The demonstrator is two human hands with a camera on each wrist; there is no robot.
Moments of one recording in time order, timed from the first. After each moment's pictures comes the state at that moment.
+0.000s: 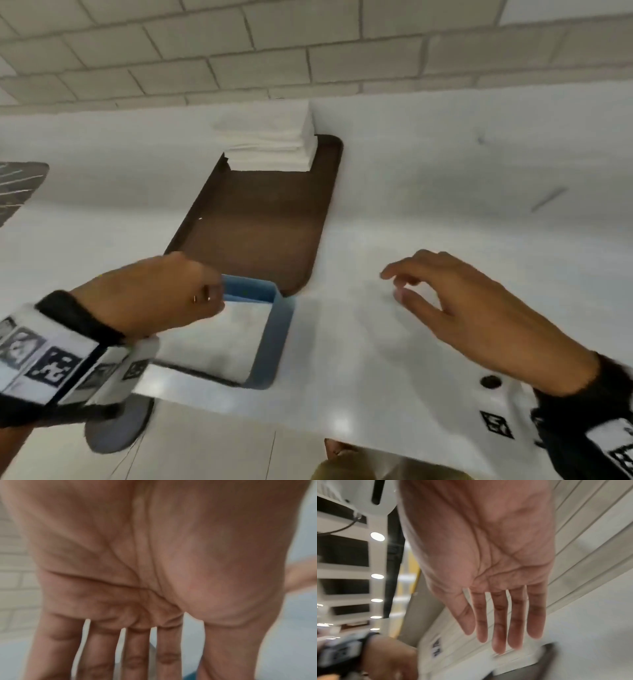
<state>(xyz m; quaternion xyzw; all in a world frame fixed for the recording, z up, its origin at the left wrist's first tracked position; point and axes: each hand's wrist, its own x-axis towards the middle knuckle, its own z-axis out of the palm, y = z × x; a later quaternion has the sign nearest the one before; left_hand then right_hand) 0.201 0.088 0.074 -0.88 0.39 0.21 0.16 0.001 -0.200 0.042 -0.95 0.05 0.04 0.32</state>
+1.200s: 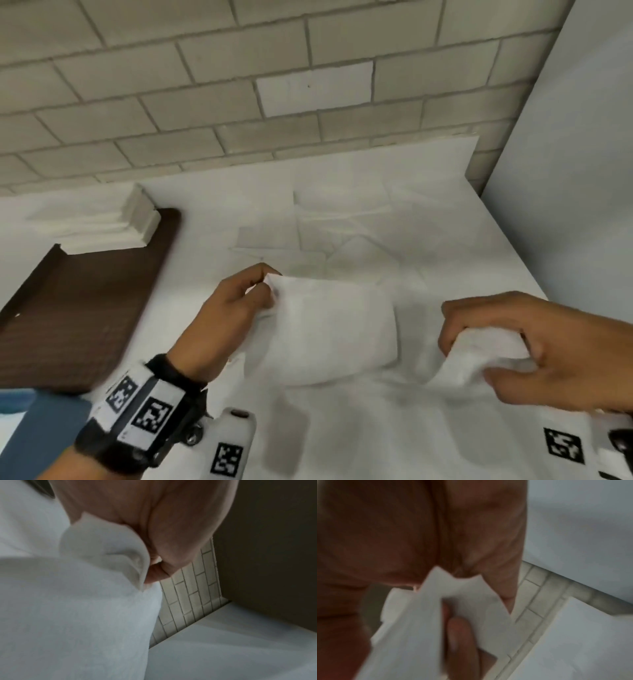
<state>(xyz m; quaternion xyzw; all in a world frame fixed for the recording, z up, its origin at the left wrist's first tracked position) 0.039 -0.243 0.043 -0.73 0.26 0.32 -0.55 -0.198 -0.475 0.084 -0.87 0.05 0.11 0.49</state>
